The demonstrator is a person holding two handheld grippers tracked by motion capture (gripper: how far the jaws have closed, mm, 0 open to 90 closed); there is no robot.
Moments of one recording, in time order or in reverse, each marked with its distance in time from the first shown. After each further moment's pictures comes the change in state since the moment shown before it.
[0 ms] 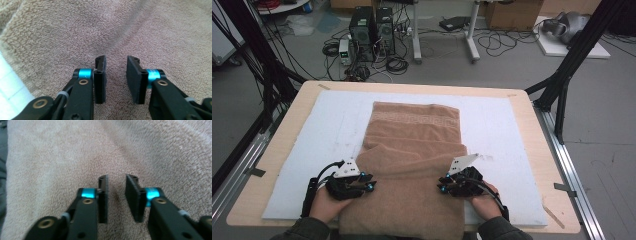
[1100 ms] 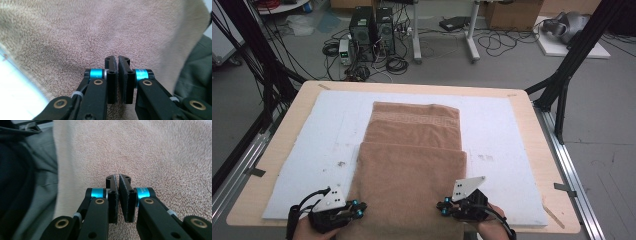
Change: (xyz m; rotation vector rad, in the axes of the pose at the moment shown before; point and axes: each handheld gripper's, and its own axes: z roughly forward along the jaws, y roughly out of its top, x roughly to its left) left arm -0.056 -0.033 -0.052 -0.031 -0.074 0.039; right arm 0.062 -0.012 -0.024 -0.043 0.098 -0.063
